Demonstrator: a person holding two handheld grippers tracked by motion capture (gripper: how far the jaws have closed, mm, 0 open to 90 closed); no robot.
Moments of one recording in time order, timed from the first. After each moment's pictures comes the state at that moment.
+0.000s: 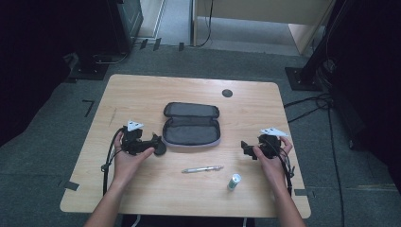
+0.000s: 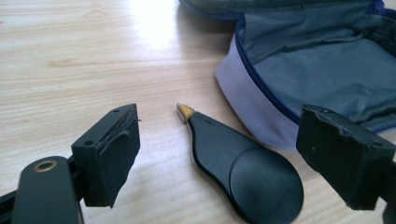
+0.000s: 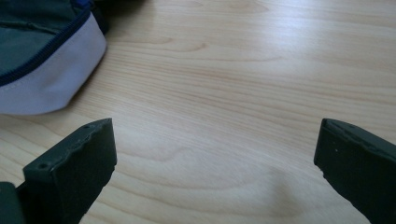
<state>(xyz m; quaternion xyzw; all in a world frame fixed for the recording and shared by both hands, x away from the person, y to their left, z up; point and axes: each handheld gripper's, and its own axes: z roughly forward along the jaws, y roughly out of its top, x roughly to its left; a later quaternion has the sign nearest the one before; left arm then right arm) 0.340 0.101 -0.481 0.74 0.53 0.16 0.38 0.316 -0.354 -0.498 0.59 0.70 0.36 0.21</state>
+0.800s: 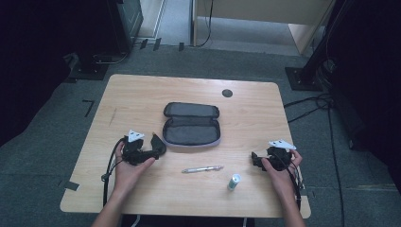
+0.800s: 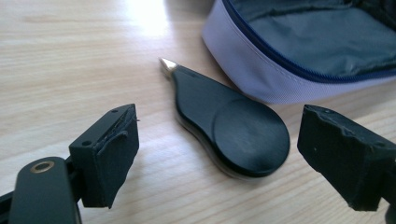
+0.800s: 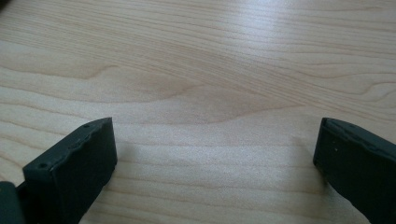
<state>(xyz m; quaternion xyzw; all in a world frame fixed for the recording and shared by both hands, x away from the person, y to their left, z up) 0.316 0.095 -0.501 0.75 0.53 0.14 0.38 0.287 -0.382 -0.526 0.60 0.70 0.30 0.24</state>
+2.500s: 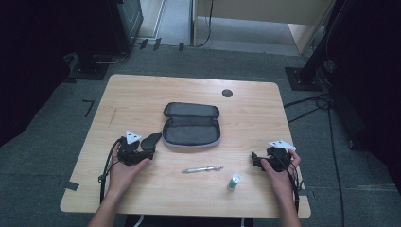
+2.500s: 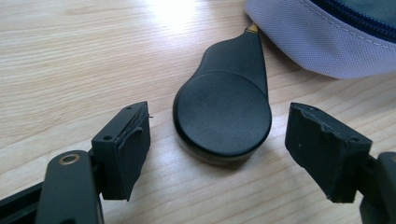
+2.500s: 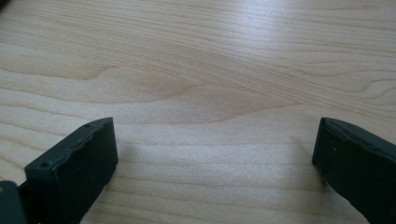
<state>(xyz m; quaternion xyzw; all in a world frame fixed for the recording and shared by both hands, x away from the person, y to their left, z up) 0.323 0.113 -0.514 0.77 0.51 0.19 0.33 0.286 -0.380 -0.526 0.61 0.69 0.30 0.24</state>
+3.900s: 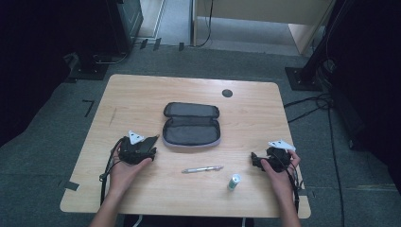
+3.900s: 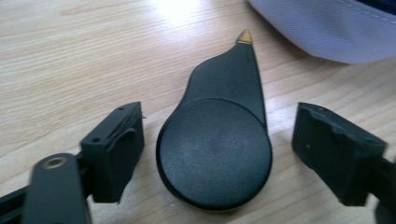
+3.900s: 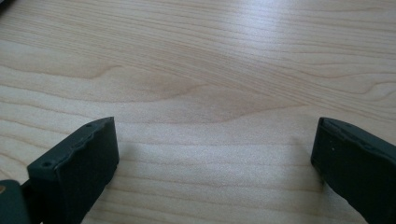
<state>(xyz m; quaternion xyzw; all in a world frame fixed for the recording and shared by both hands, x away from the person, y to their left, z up) 0.324 0.111 -0.515 0.79 0.49 0.21 0.32 0.286 -0.380 -0.526 0.60 0.70 0.30 0.24</state>
